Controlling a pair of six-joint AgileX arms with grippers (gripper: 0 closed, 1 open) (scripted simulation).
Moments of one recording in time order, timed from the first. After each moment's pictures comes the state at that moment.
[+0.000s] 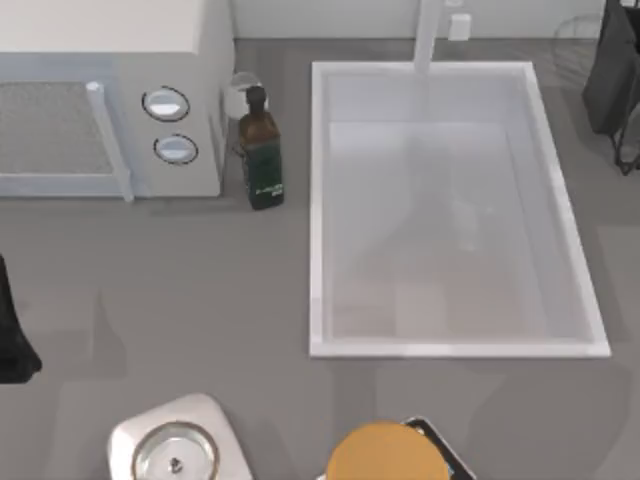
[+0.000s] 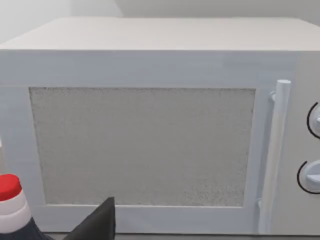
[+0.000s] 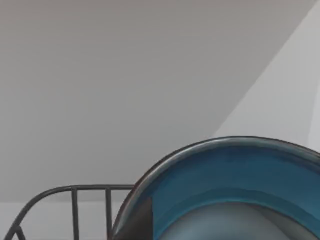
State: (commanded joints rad) left arm 0.00 0.00 0.00 0.00 0.00 0.00; right arm -0.31 1.80 0.98 0.82 -0.28 0.02
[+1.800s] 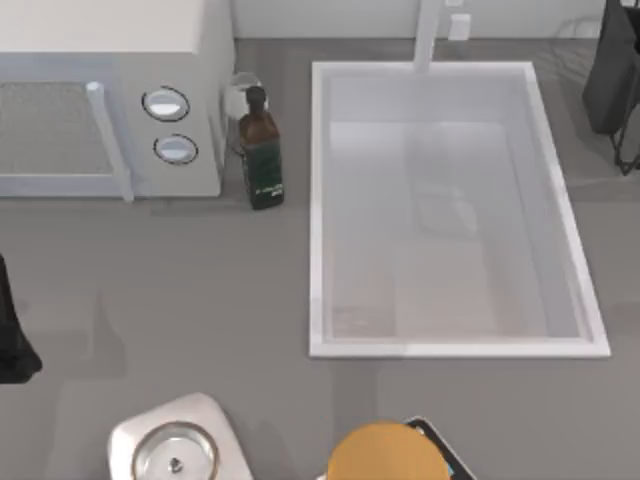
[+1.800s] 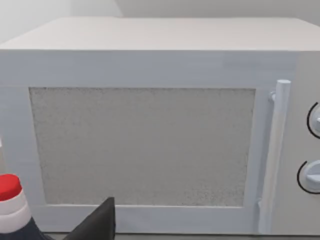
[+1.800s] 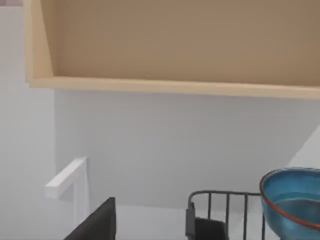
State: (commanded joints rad) left arm 0.00 0.00 0.00 0.00 0.00 0.00; right arm -0.03 0.22 0.23 0.21 -0.11 0.00
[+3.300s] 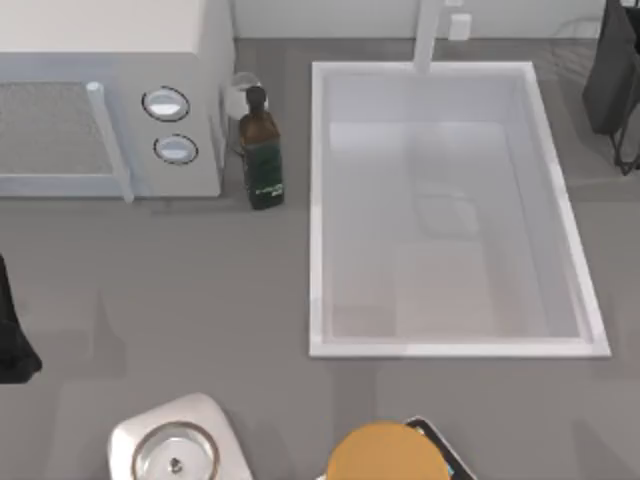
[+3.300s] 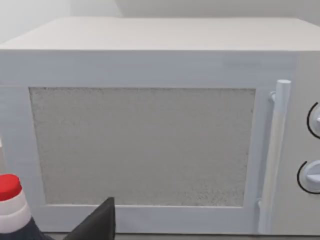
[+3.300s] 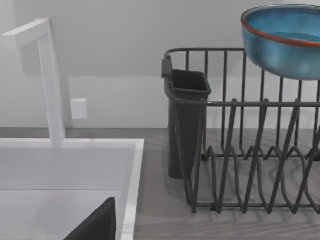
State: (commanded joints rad) left arm 0.00 0.00 0.00 0.00 0.00 0.00; right arm 0.00 0.00 0.00 0.00 0.00 0.00
